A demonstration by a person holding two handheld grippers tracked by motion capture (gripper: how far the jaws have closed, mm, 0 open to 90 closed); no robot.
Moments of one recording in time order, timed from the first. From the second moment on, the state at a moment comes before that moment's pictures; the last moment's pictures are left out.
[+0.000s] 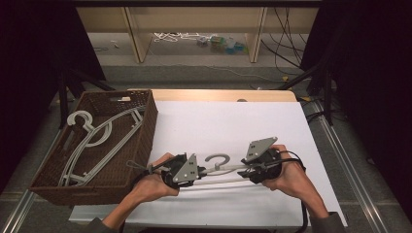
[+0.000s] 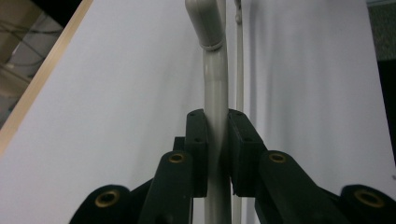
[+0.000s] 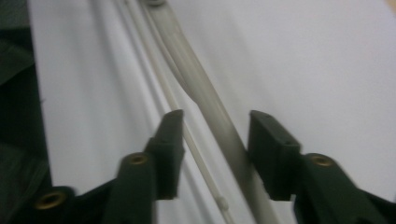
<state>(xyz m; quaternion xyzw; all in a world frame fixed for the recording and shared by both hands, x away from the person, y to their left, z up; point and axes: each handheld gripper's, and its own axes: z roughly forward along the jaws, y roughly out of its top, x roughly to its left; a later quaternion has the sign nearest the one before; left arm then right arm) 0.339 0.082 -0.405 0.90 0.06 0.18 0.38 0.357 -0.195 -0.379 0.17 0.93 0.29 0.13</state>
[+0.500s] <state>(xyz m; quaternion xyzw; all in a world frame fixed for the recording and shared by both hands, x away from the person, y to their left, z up) 0.358 0.114 -0.398 0.87 0.21 0.13 0.43 0.360 -0.211 -0.368 0.30 0.84 0.41 0.19</state>
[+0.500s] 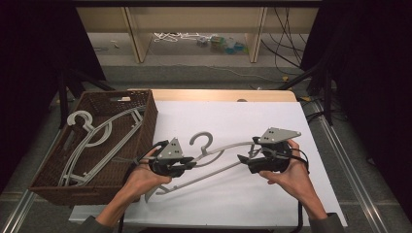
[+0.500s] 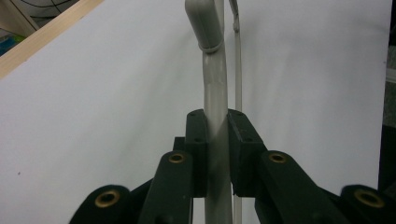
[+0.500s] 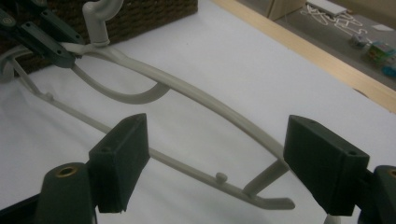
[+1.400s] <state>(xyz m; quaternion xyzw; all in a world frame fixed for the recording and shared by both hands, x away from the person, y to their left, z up) 0.363 0.145 -0.387 0.82 0.29 0.11 0.48 0.344 -0.211 -0.390 0.33 0.79 0.47 0.21</state>
